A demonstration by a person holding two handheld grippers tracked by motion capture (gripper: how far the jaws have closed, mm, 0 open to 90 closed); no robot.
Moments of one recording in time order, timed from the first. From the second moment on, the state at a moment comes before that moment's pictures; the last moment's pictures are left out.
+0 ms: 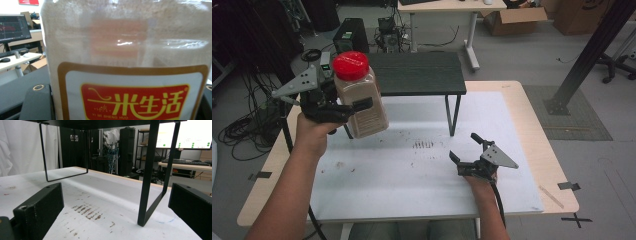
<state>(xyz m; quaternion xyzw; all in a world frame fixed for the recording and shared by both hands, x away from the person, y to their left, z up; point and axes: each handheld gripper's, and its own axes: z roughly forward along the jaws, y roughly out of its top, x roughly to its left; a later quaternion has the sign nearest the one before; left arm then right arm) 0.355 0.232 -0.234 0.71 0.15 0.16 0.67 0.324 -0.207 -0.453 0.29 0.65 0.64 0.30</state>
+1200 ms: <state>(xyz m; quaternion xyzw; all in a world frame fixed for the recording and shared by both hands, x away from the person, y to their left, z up) 0.417 0.221 -0.175 0.70 0.15 0.17 0.67 0.324 -0.208 -0.453 0.29 0.65 0.64 0.29</state>
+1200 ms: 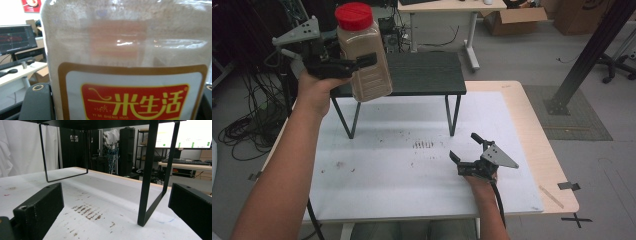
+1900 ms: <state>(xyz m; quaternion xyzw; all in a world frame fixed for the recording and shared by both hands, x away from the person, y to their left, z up) 0.469 0.222 -0.191 0.70 0.23 0.20 0.65 0.324 -0.208 -0.453 0.29 0.64 0.64 0.30</state>
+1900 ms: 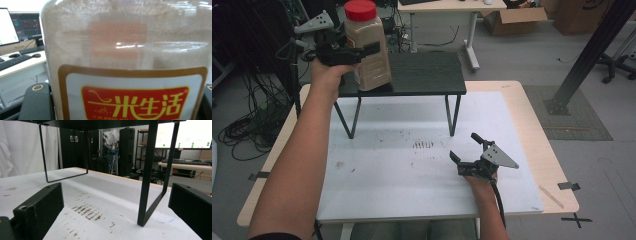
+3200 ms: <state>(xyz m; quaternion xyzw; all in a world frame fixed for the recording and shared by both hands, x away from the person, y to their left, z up) 0.484 0.230 -0.209 0.69 0.25 0.21 0.65 0.324 -0.208 -0.453 0.29 0.64 0.64 0.30</state>
